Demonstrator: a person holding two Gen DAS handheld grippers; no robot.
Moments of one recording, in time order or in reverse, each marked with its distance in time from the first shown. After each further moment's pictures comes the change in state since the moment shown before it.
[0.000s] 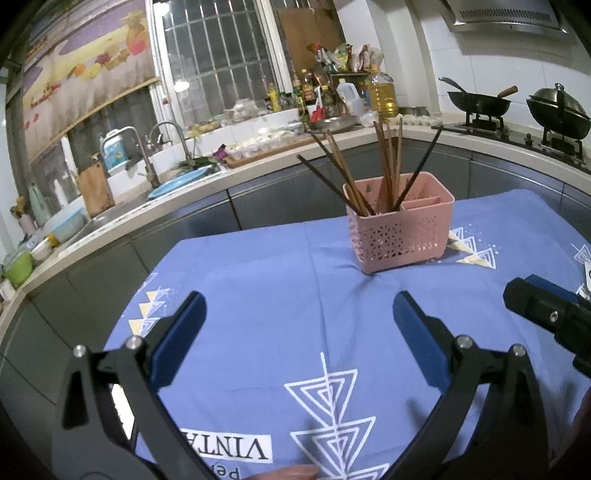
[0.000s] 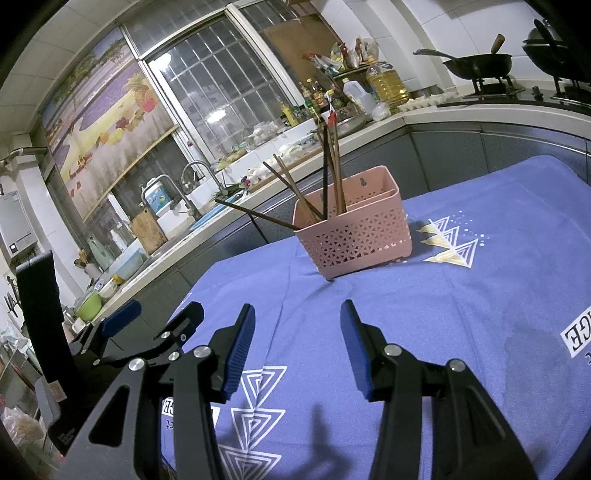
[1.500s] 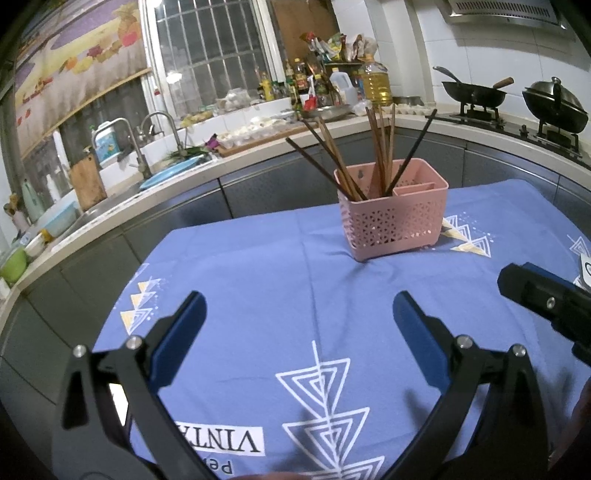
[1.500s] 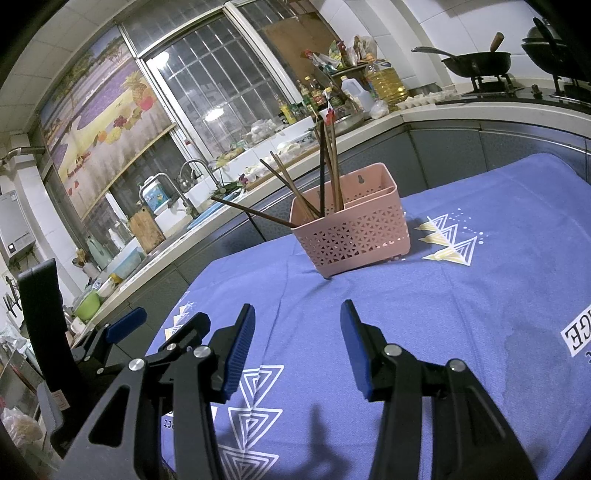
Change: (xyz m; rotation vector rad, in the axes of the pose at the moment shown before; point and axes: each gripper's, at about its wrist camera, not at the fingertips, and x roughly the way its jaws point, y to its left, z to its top) left arm 0.005 -0.001 -0.007 0.011 0.039 -0.026; right arm 0.001 -0.001 -0.001 0.005 0.004 -0.003
